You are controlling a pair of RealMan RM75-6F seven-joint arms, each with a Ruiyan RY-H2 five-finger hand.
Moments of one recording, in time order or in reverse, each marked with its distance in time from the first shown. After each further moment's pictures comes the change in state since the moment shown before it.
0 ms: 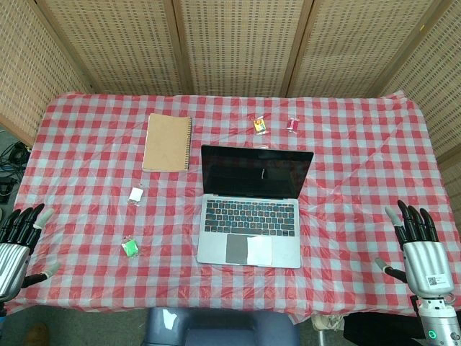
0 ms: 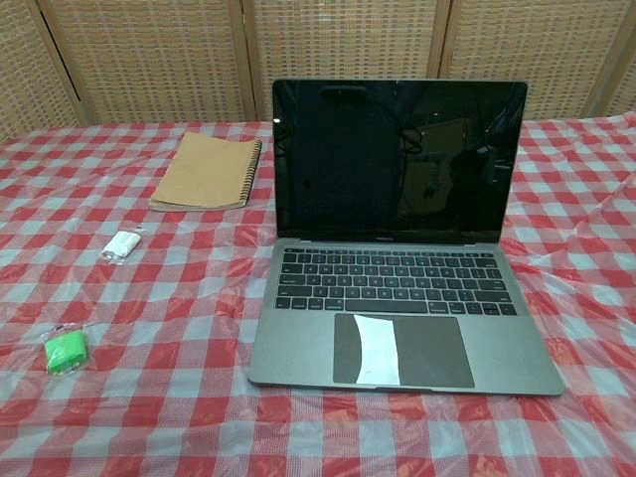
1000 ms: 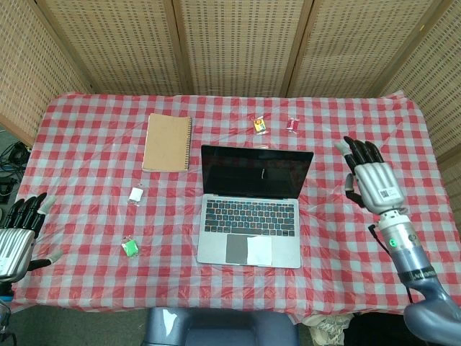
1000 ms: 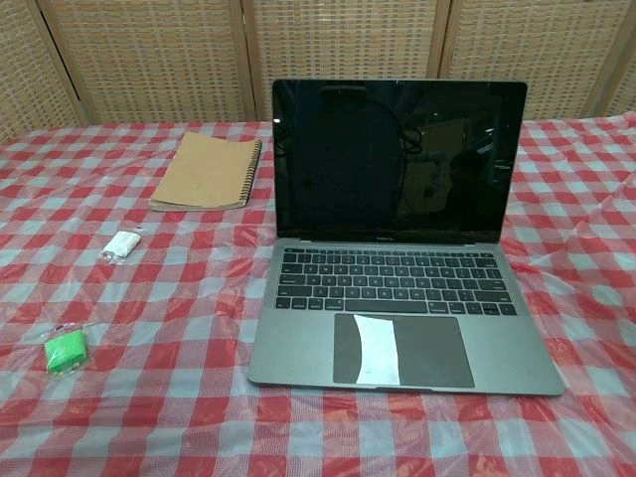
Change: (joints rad) left arm -0.070 -0.036 -0.063 0.034 -0.144 -0.130 0.006; right arm 0.479 0.106 0.301 -0.111 0.484 -0.582 -0.044
